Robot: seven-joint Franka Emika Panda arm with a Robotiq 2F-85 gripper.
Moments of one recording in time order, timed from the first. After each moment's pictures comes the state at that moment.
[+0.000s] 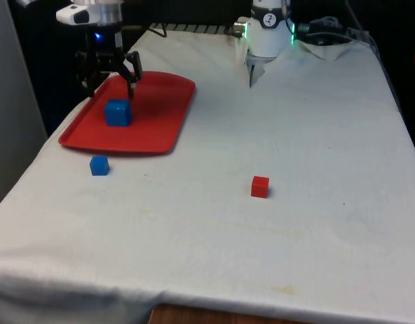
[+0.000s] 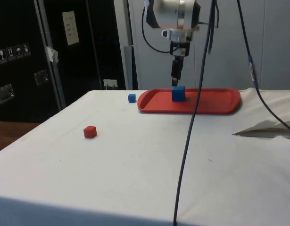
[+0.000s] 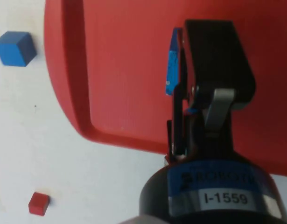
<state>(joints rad) 0.42 0.80 -1.12 -2.10 1.16 2.28 -1.48</state>
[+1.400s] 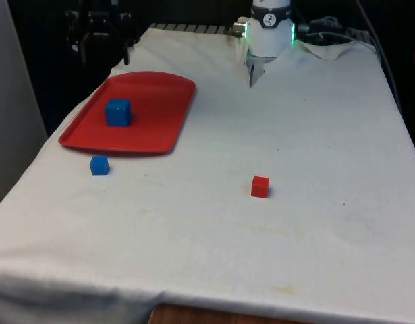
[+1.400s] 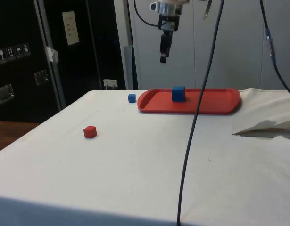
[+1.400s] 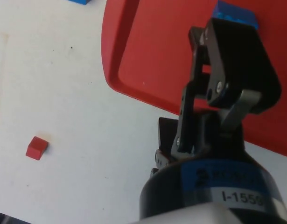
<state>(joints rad) 0.53 0.58 -1.21 -2.07 0.87 2.28 -1.29</state>
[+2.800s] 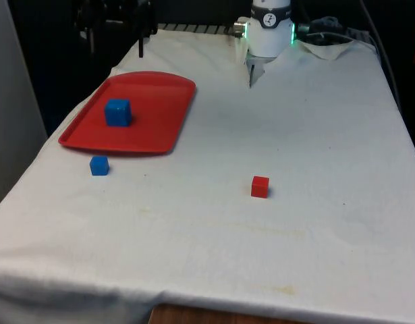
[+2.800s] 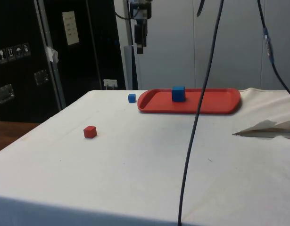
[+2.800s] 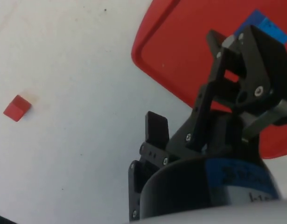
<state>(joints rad) 0.62 0.57 -1.19 -1.90 0.60 2.21 -1.00</state>
